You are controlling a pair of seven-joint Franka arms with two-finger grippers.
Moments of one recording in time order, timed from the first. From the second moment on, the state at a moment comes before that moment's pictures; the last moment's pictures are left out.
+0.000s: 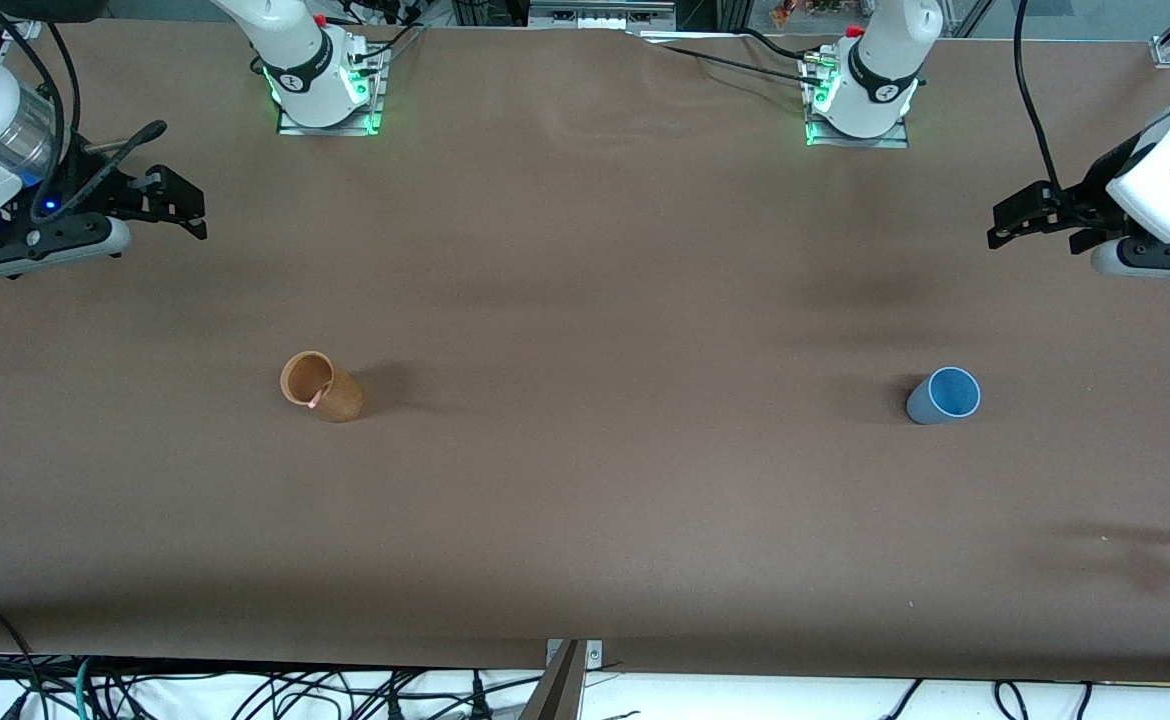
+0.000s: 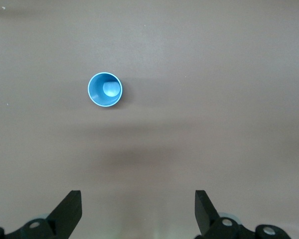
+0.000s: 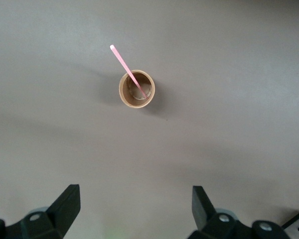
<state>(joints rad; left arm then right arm) -0.07 -0.01 0.04 -1.65 -0.07 1.54 -0.02 0.08 -0.01 0.05 -1.67 0.00 1.62 -0.11</state>
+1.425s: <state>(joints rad) -0.07 -0.01 0.04 -1.65 -0.07 1.54 -0.02 0.08 -0.01 0.05 -1.67 0.00 1.61 -0.10</state>
